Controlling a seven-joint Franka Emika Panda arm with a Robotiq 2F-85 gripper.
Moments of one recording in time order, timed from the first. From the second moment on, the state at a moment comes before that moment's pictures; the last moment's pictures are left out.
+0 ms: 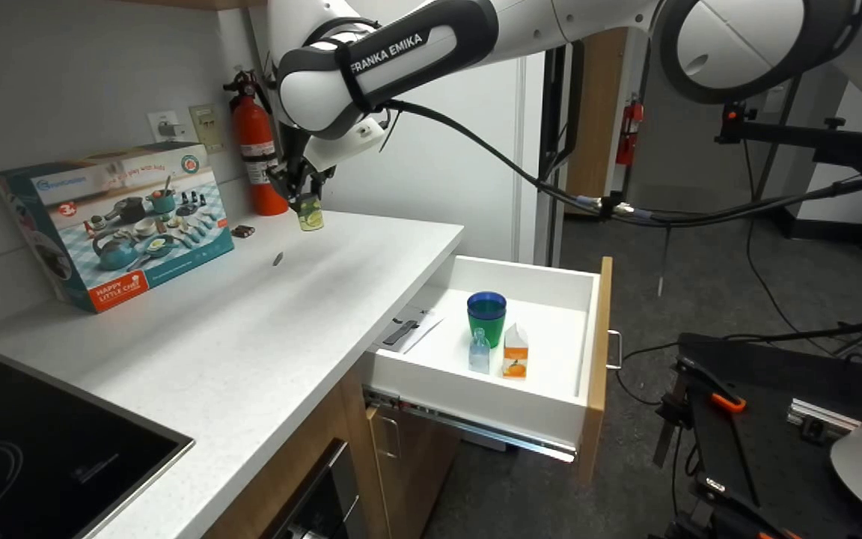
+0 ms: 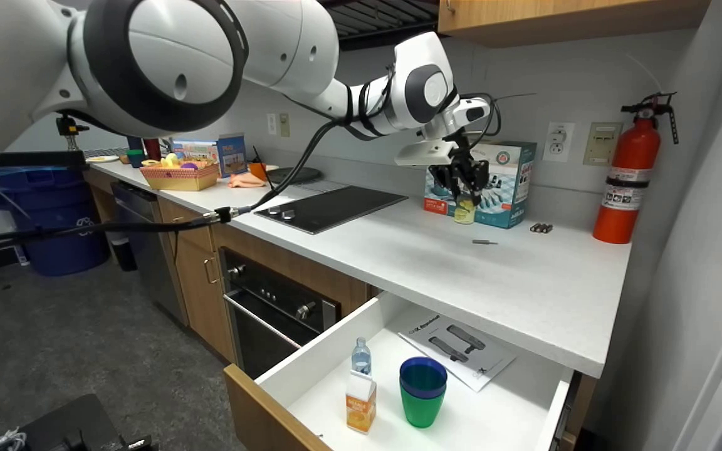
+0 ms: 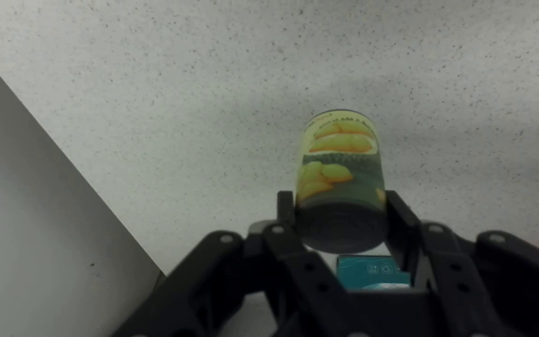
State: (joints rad) arm 0.02 0.87 -0.14 -0.97 -0.16 2.26 0.23
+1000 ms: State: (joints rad) arm 0.02 0.69 -0.14 -1.23 -0.15 2.25 0.26
